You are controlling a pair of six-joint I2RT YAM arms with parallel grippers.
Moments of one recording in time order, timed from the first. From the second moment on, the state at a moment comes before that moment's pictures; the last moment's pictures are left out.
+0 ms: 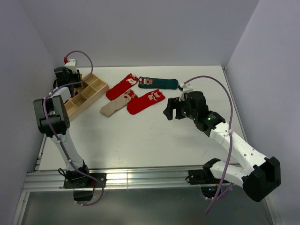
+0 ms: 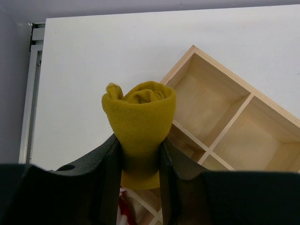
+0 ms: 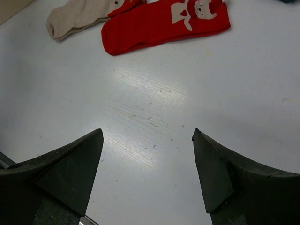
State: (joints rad) left arm 0.23 2.05 1.41 0.19 0.21 0.15; right arm 0.49 1.06 0.85 -0.33 -0.10 0.27
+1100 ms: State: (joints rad) left arm 0.22 2.16 1.61 -0.22 0.14 0.22; right arm 0.49 1.10 0.87 -0.34 -0.09 0.25
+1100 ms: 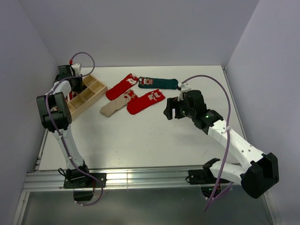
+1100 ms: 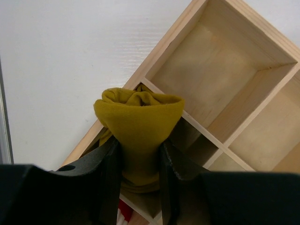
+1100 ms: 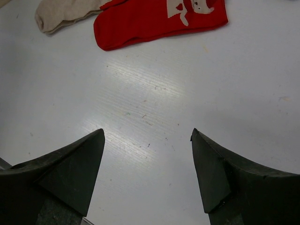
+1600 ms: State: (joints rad) left arm 0.21 2.32 1.91 -0.48 -0.02 0.17; right arm 0.48 1.12 0.89 -0.34 -0.09 0.24
